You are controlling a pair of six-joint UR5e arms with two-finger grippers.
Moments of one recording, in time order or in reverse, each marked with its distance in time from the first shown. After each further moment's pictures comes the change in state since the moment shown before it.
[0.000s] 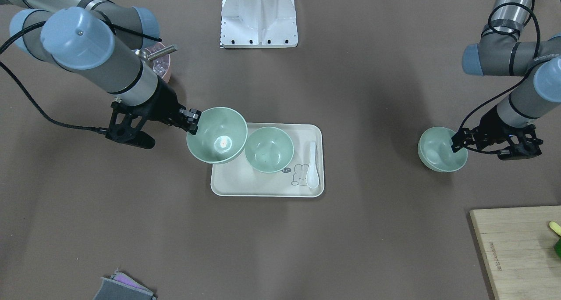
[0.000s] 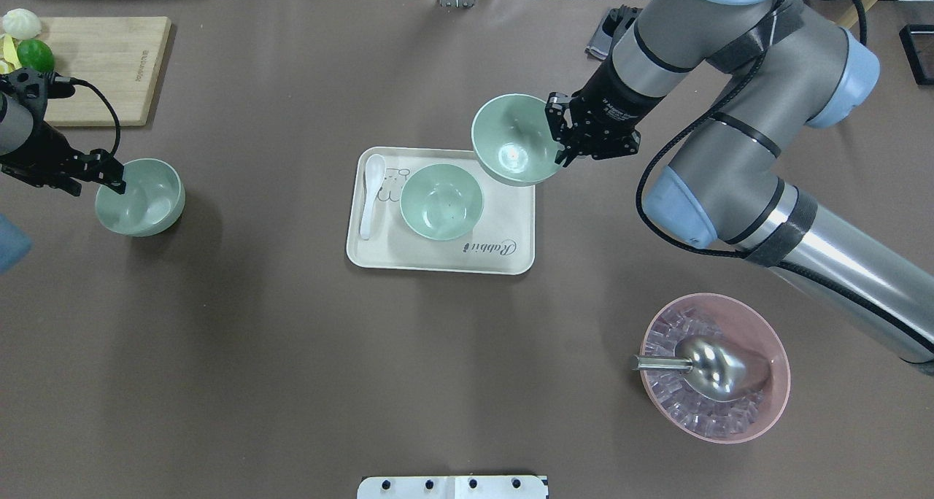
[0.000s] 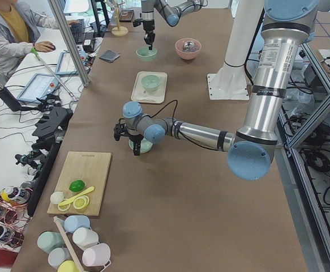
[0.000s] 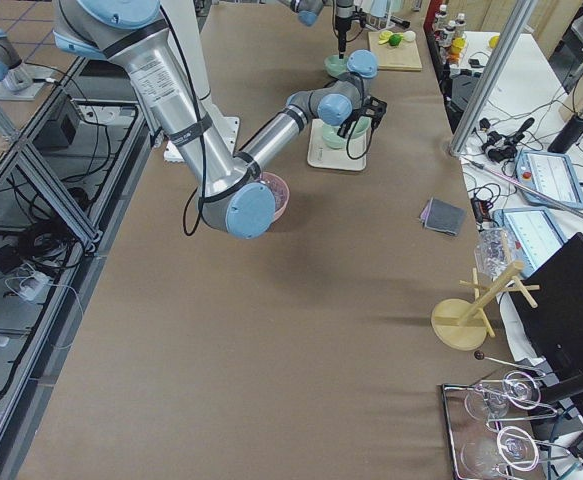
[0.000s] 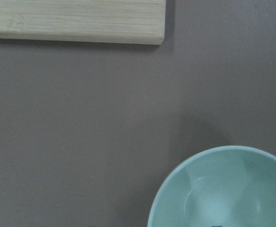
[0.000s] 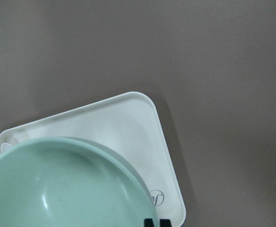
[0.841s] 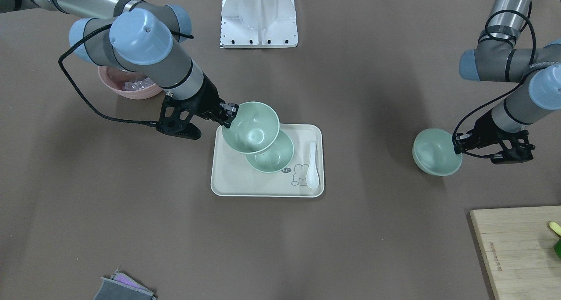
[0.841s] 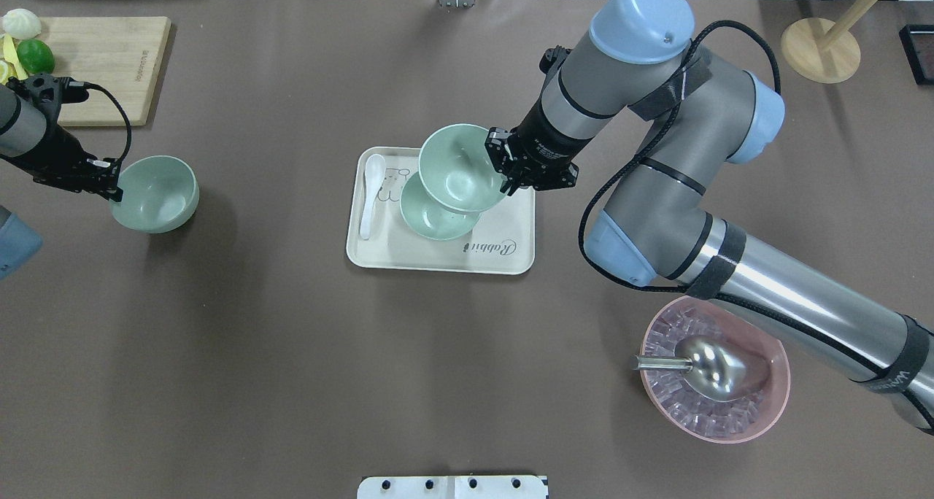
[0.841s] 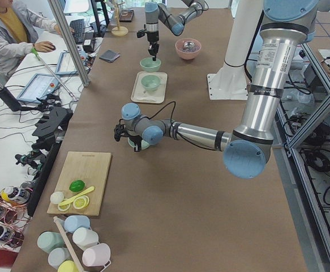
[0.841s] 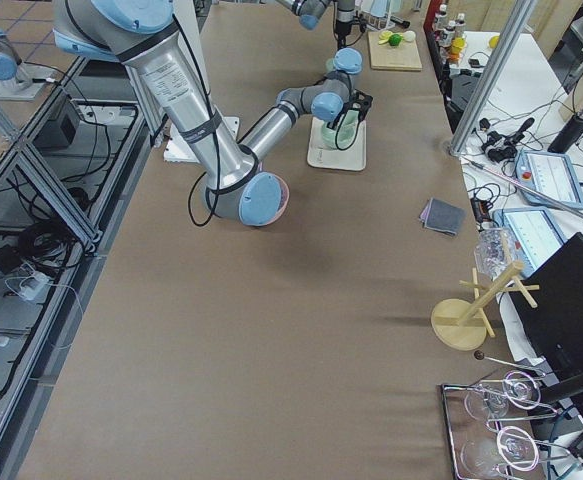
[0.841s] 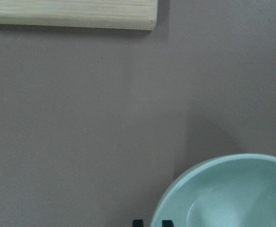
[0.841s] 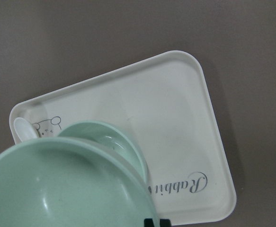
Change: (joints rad) left arm 0.006 -0.022 0.024 -0.025 -0.088 -0.005; right arm -0.102 0.060 -0.099 0.124 -0.075 0.105
